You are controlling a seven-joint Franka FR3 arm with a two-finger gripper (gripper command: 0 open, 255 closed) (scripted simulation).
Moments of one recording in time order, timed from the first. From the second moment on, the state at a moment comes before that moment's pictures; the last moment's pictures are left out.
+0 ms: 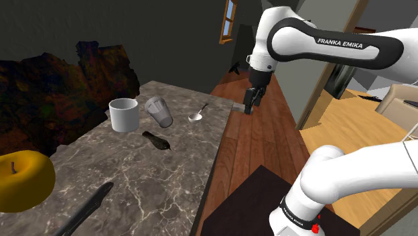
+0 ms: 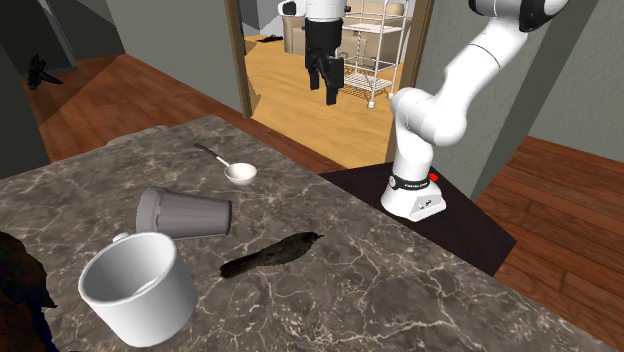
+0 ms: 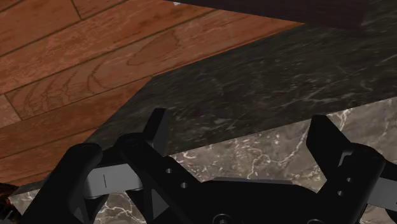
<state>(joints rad) 0.01 -0.77 0.04 -2.37 -0.04 1.57 -0.09</state>
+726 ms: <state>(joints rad) 0.06 -0.59 0.21 -2.32 0.04 1.74 0.09</state>
